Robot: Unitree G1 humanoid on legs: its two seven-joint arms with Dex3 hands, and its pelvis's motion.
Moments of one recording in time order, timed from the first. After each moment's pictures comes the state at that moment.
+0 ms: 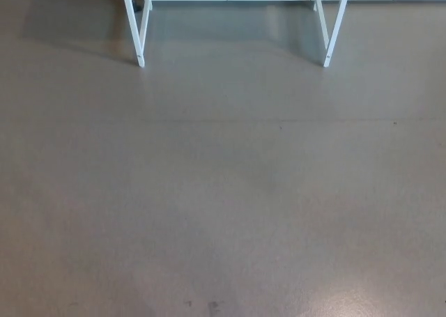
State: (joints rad) left_arm -0.05 0.48 -0.06 1.15 0.24 -0.23 0.02; right_arm -0.15 -0.48 0.11 1.17 -0.23 -0.16 0.00
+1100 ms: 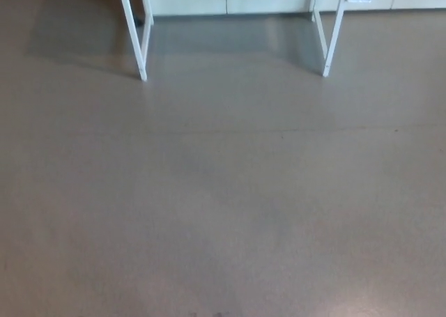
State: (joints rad) left_arm 0.11 0.48 -0.12 1.21 0.26 -0.33 0.07; right_arm 0.04 -0.49 0.14 1.23 -0.26 -0.29 -0.06
